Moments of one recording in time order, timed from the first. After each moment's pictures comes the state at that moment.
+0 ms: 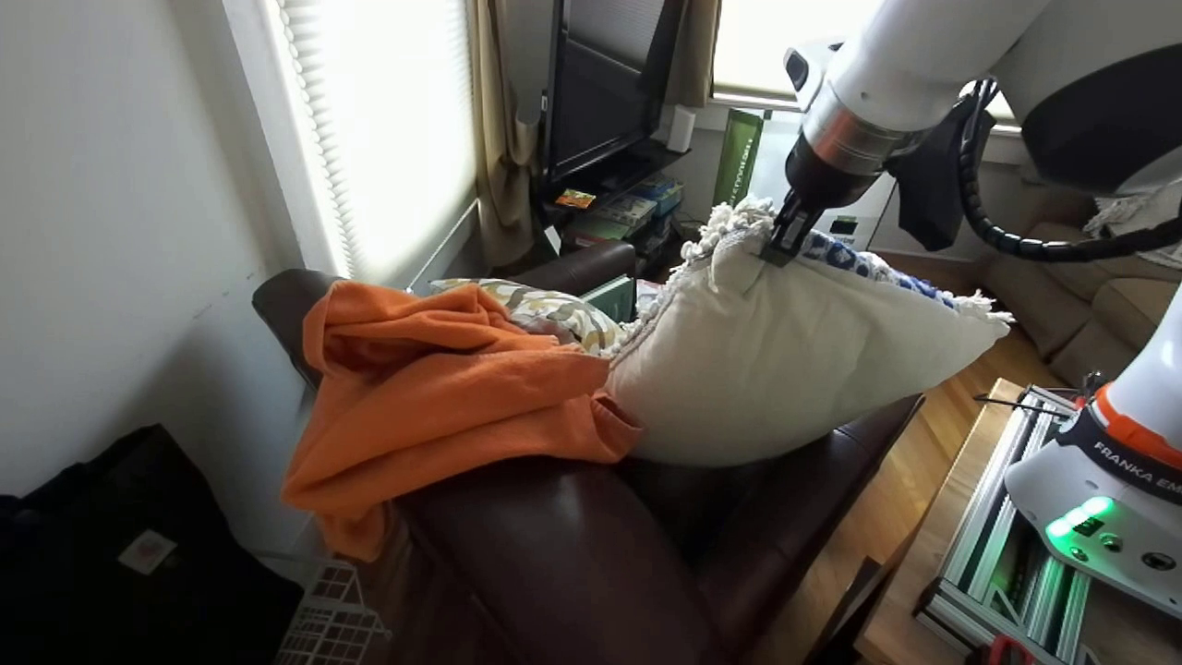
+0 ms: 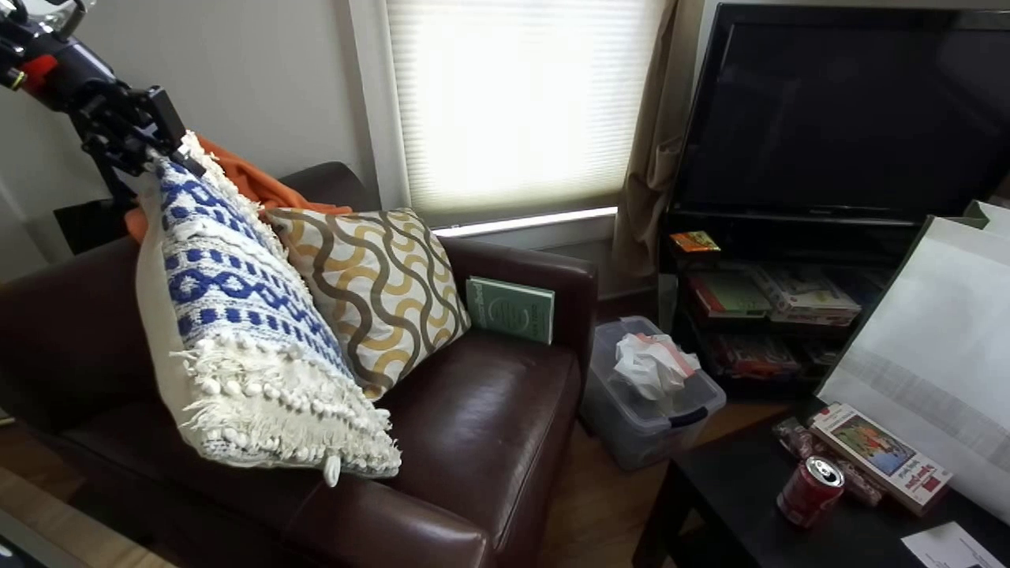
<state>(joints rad) 0.35 -0.42 0.35 -2.59 -0.56 2.20 0.65</state>
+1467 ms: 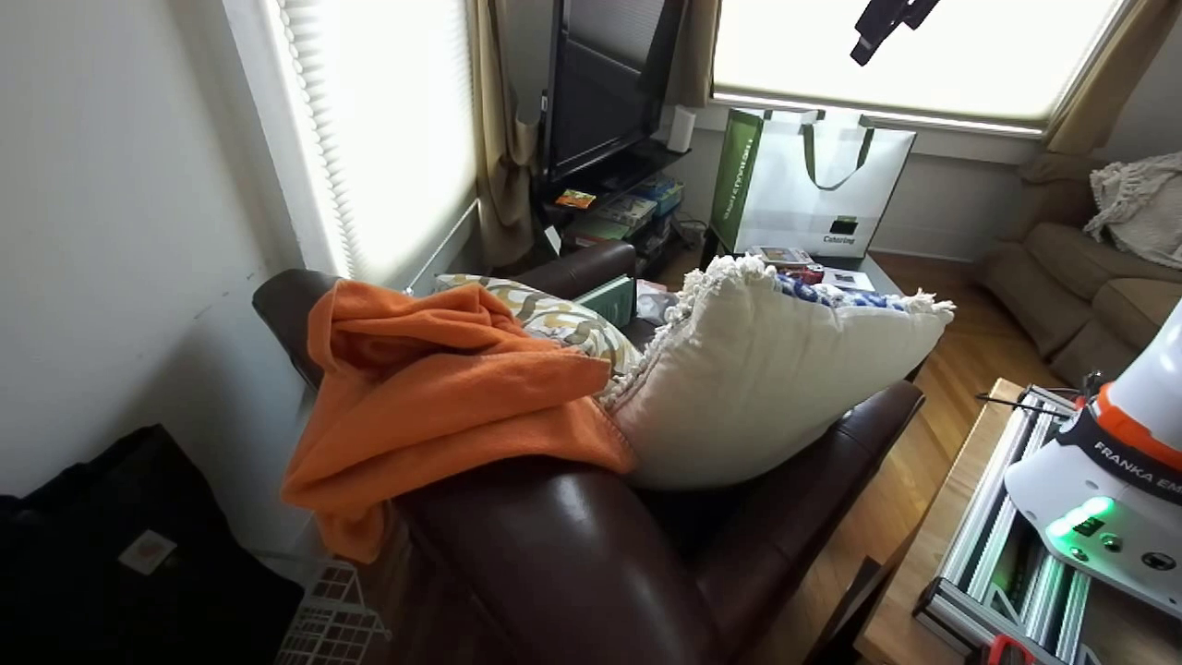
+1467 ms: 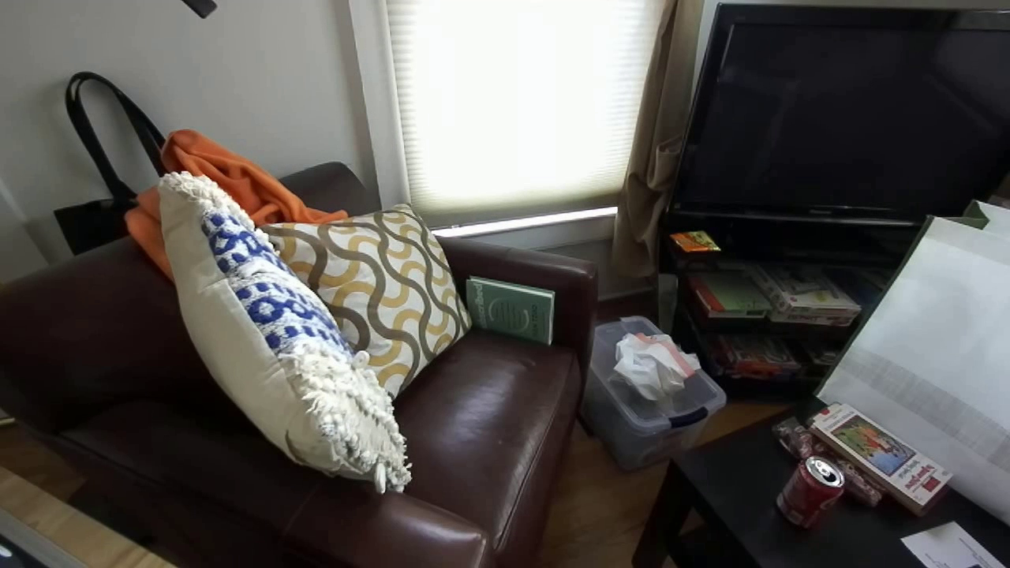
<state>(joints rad) 0.11 -0.79 0.24 -2.48 -0.47 2.01 0.49</state>
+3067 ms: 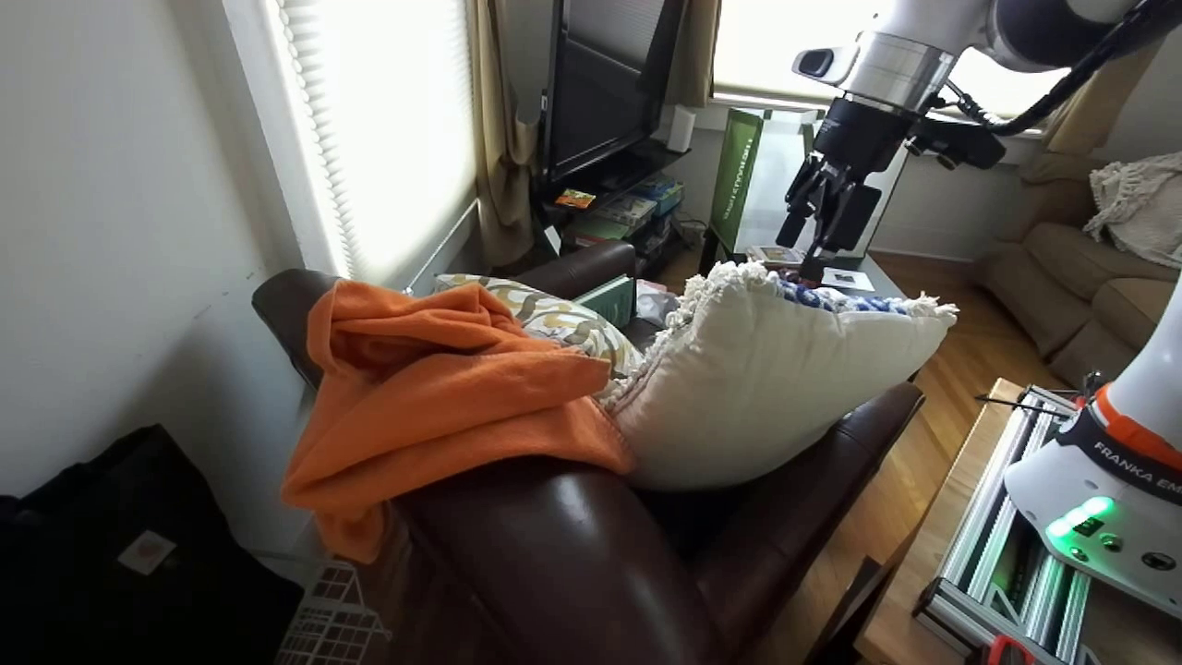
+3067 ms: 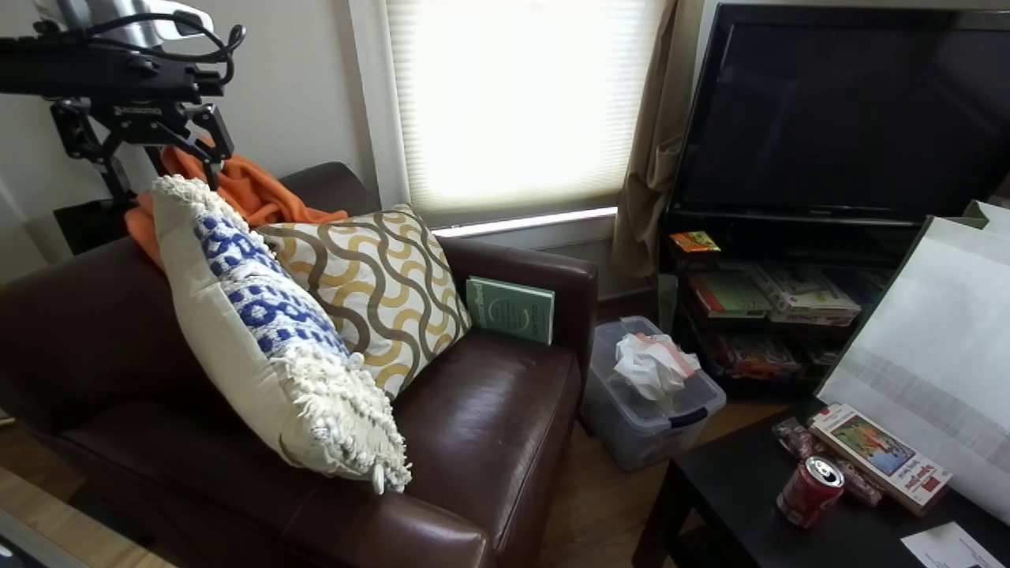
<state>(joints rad) 0.45 -0.53 -0.05 -2.70 0.16 2.31 -0.47</state>
